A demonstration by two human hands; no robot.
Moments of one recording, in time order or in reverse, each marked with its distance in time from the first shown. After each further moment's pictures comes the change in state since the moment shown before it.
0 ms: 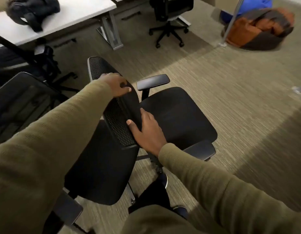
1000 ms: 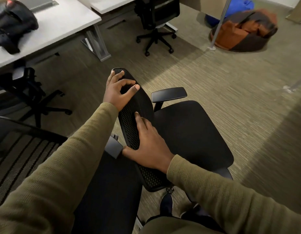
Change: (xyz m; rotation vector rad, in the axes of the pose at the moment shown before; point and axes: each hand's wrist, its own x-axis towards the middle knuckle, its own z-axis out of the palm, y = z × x) left_hand 0.106 -0.014 -0.024 -0.840 0.401 0.078; right_hand 0.130 -0.033 -0.020 -0.101 -0.039 -0.037
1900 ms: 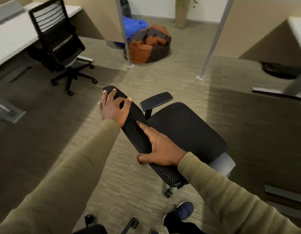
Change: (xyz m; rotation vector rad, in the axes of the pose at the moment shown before) left_hand 0.130 0.217 0.267 0.163 -0.247 0.231; right_hand -0.028 0.208 -0.240 0.148 0.257 0.201
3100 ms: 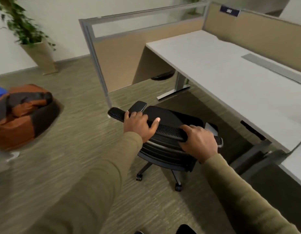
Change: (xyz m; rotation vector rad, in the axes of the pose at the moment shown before) left_hand 0.275 0.423 0.306 0.357 -0.373 1.133; right_hand 0.019 0.263 -0.374 -0.826 0.916 0.863
